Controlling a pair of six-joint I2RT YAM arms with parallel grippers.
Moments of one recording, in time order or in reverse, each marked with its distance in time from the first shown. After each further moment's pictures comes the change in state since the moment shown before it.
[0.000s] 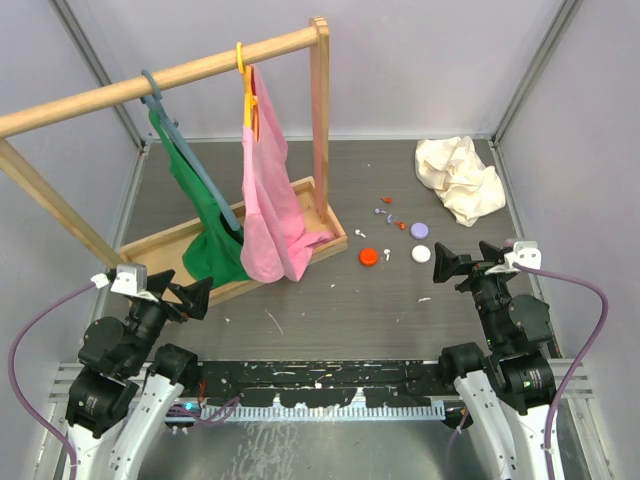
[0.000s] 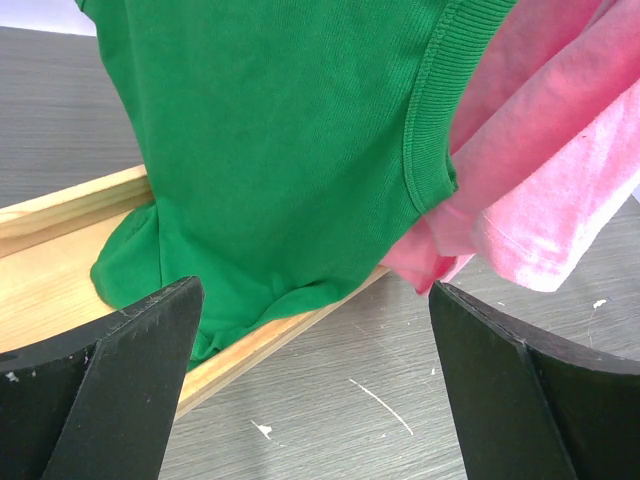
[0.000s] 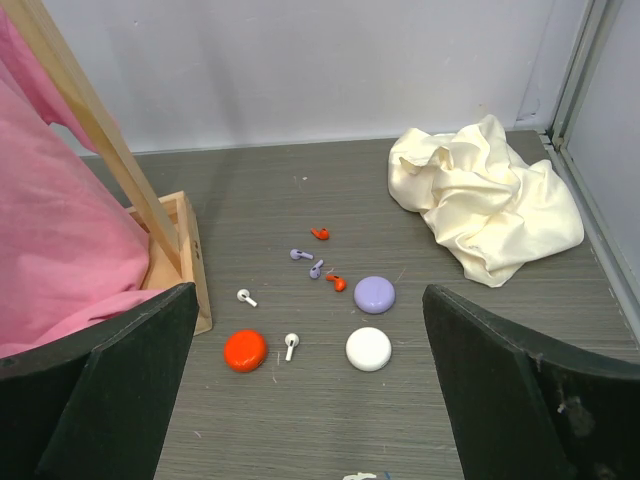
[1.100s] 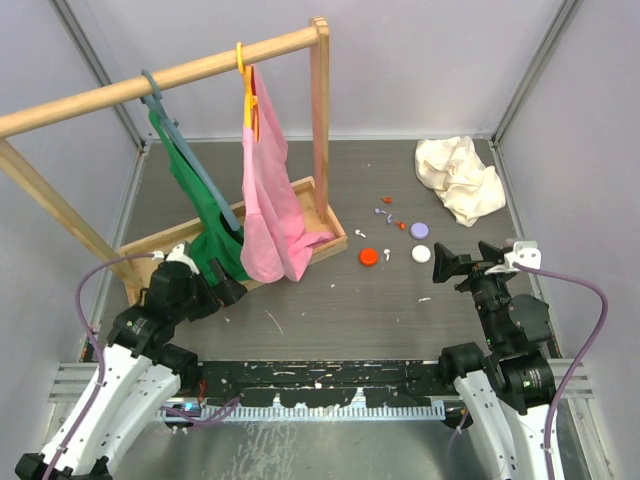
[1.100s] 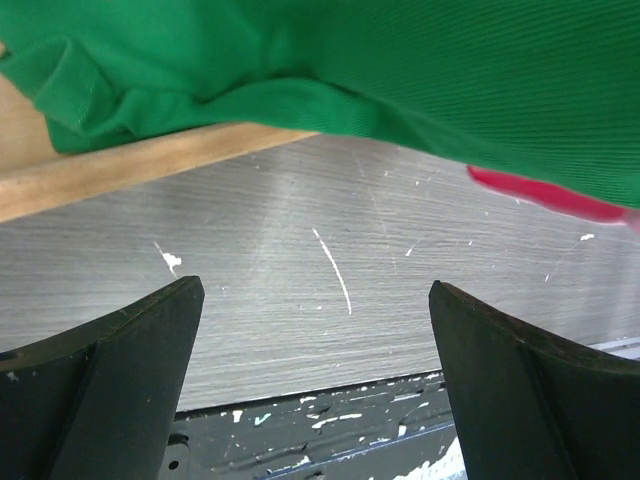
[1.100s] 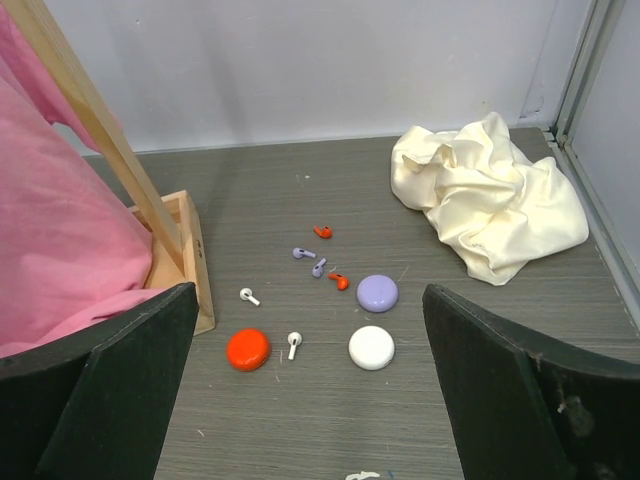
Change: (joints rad) left arm 0.000 0.476 -0.098 -0.093 0.098 -0.480; right arm 0.000 0.000 -0.002 0.000 -0.003 0.007
